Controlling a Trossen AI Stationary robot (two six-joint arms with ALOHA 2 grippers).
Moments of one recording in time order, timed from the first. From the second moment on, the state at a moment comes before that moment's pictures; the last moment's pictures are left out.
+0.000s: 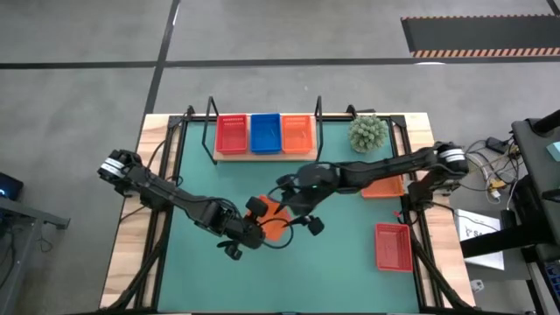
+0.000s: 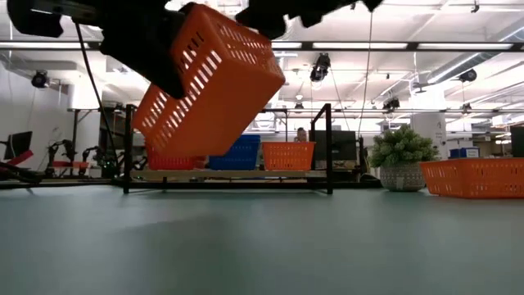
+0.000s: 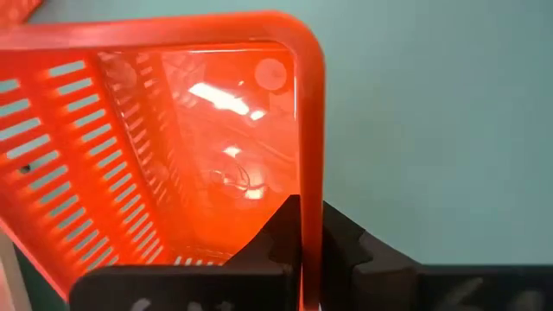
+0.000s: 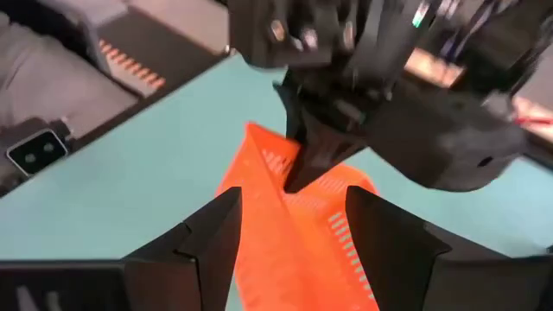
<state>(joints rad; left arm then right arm) -0.43 1.58 1.16 -0.59 -0.24 0.23 0.08 1.65 1.23 -0.12 -0.40 -0.42</state>
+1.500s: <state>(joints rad) -0.43 1.19 1.04 -0.51 -0.46 0.48 0.01 1.74 1.46 -0.54 -0.15 -0.57</state>
